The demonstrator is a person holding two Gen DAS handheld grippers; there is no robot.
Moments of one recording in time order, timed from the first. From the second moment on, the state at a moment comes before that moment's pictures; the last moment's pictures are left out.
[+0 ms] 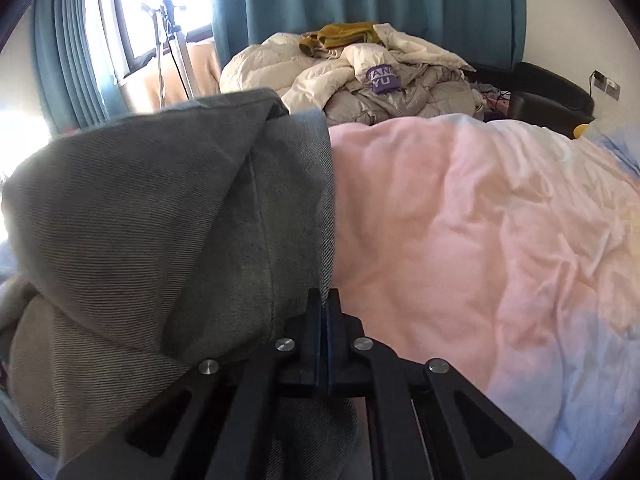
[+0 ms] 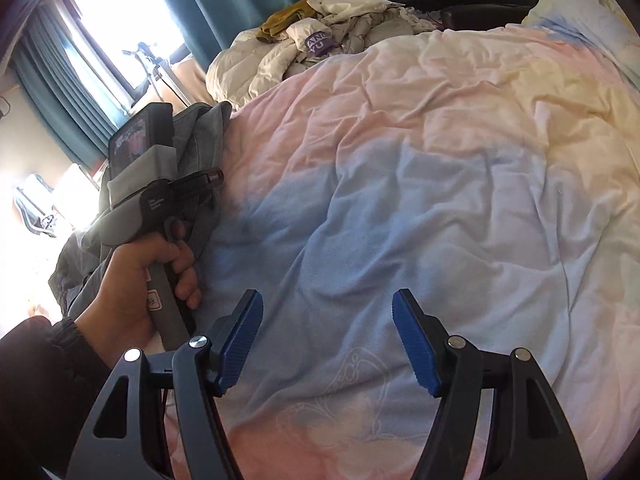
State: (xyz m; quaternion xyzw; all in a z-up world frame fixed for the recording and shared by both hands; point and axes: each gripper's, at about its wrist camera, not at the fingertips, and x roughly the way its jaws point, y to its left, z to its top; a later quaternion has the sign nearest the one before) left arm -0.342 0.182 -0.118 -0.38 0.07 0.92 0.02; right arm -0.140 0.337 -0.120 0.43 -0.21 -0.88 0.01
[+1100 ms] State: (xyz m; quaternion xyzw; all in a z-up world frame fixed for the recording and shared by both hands) left arm -0.067 0.086 -0.030 -0.36 -0.01 0.92 0.16; right arm -0.118 0.329 -0.104 0.40 -0.32 -0.86 0.07
